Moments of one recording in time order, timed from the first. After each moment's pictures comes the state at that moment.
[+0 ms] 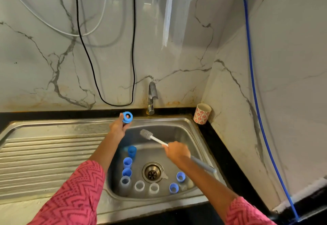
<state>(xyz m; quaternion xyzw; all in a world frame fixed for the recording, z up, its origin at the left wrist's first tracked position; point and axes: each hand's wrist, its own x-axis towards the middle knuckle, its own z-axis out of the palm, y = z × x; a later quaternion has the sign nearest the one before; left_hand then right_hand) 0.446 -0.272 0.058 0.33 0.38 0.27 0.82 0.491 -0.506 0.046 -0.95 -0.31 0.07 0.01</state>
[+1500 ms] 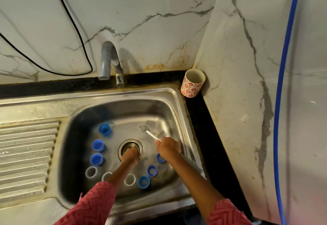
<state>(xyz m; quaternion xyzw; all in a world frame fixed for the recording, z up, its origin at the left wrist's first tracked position) 0.500 -0.420 -0.142 0.86 0.36 -0.25 0.26 0.590 -0.545 -0.052 -0.94 -0.19 0.29 0.06</state>
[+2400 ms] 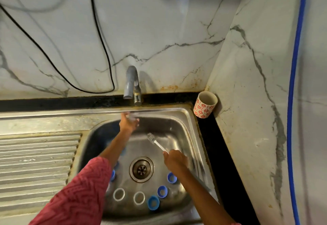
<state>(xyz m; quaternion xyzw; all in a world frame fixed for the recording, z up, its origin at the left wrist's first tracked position) 0.579 -0.312 -0.028 0.56 0.51 0.17 0.63 0.590 -0.528 -0.038 -0.94 -0.21 0.25 0.08</state>
